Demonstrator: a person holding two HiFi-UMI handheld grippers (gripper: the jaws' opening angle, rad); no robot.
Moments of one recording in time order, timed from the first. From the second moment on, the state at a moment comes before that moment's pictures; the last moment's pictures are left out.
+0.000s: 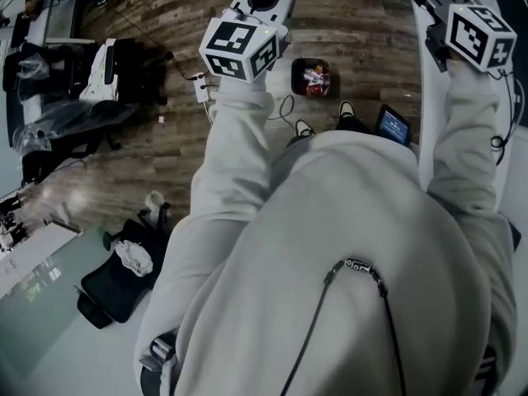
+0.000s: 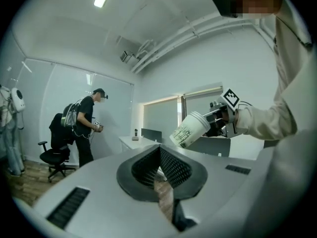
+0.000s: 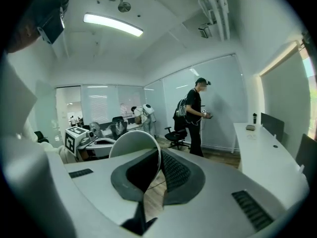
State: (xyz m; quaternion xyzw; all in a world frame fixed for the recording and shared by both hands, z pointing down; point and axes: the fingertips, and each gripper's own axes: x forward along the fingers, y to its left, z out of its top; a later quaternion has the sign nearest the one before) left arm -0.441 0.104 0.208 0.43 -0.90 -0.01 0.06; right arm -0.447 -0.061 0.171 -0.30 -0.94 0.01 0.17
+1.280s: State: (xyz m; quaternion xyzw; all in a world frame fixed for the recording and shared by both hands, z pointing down) left arm -0.453 0.271 0.343 0.25 -0.95 -0.09 0.16; right arm -0.505 0.109 0.302 -0.52 -0.82 0.10 0.21
